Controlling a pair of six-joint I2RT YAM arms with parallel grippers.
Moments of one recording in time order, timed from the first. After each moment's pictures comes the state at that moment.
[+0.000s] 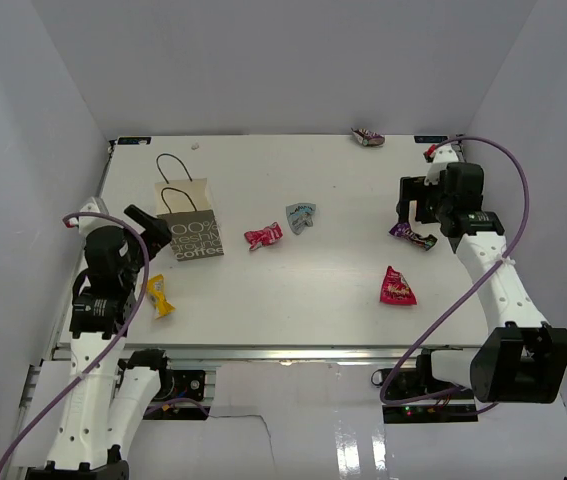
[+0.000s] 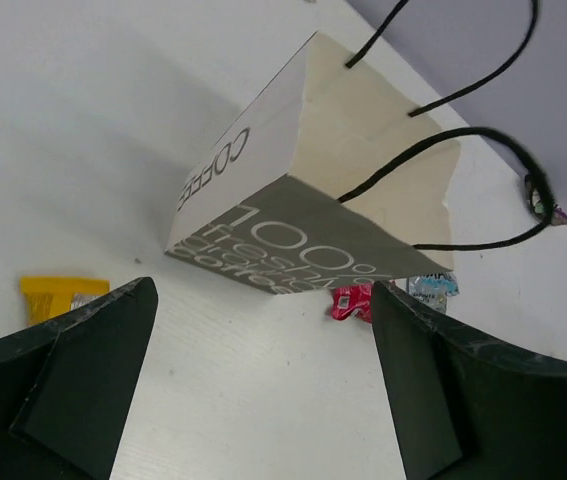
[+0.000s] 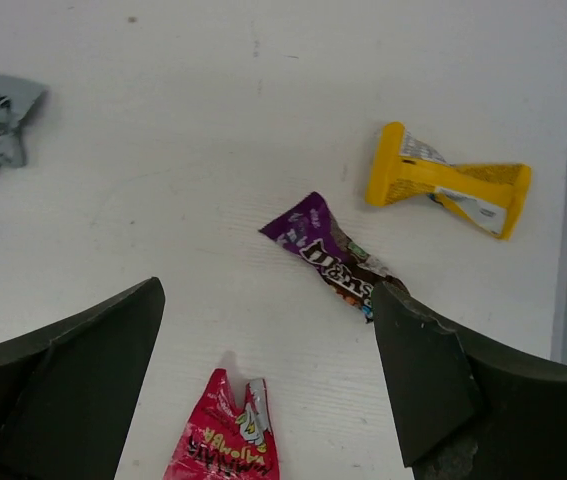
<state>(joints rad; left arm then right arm) -0.04 0.65 0.83 -0.52 -0.19 -0.62 0.03 1.23 1.03 -0.40 -0.08 -0.06</state>
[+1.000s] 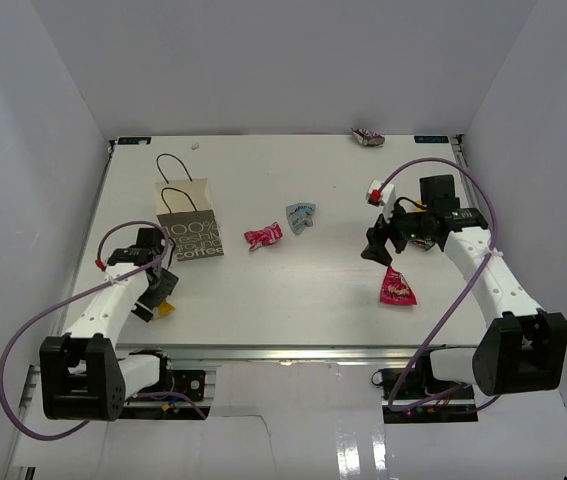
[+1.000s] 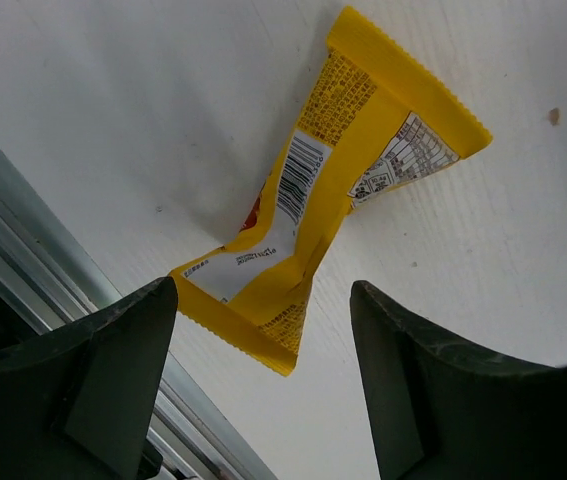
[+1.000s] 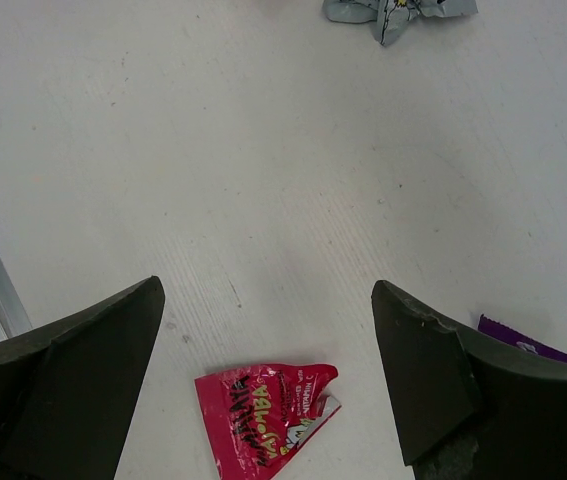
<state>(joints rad) -0.04 1.14 0.73 -0.96 -0.38 -1.07 0.13 1.28 1.04 -0.71 -0.74 -0.76</state>
